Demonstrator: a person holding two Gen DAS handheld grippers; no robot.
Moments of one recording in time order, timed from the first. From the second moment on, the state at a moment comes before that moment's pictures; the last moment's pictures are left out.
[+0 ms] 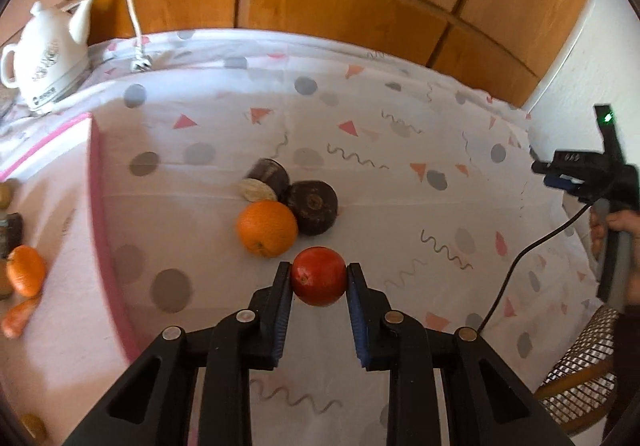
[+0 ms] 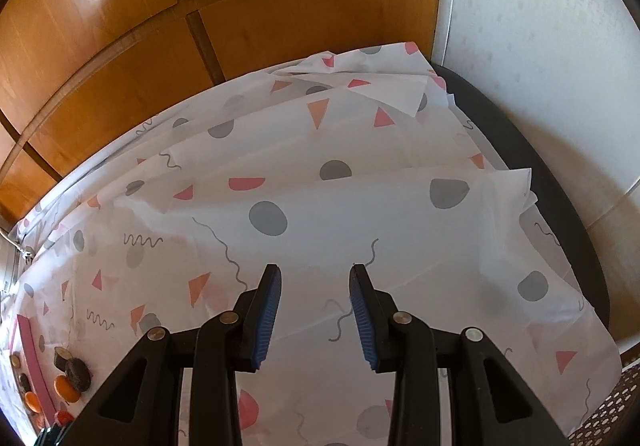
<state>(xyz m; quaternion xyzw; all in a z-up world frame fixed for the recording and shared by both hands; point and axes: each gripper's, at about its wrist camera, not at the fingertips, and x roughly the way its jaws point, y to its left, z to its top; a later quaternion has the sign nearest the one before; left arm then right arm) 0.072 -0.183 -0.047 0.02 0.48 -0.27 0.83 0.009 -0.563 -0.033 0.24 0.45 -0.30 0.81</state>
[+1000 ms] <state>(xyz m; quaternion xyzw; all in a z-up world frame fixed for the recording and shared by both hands) 0.062 0.028 -0.061 -0.10 0.47 -0.06 0.87 0.032 -0.505 -0.030 0.13 0.46 -0.23 0.85</state>
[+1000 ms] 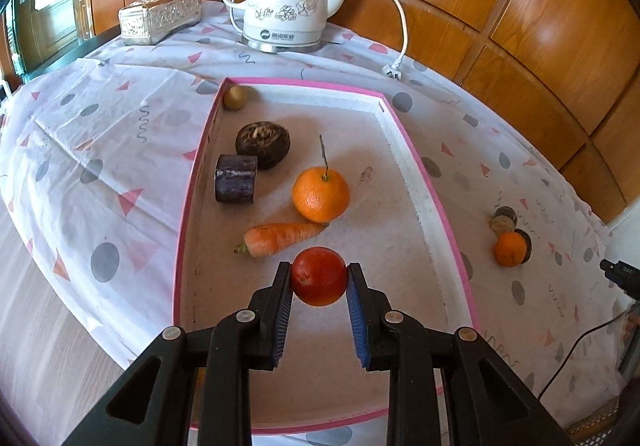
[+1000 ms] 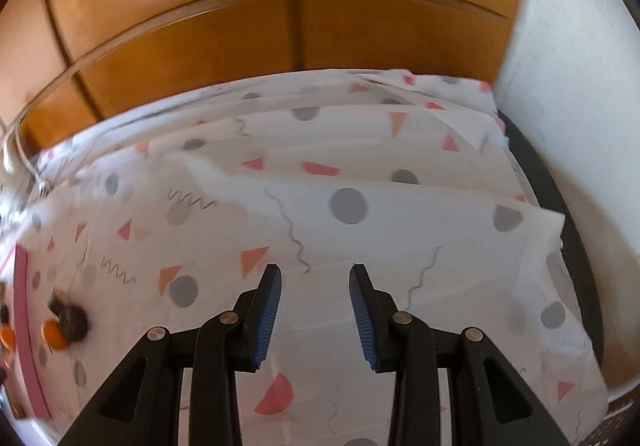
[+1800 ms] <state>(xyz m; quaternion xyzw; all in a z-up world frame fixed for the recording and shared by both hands) 0.059 0.033 -0.076 -0.09 0.48 -0.03 0.87 0.052 -0.433 -0.031 0.07 0.47 -0.05 0.88</state>
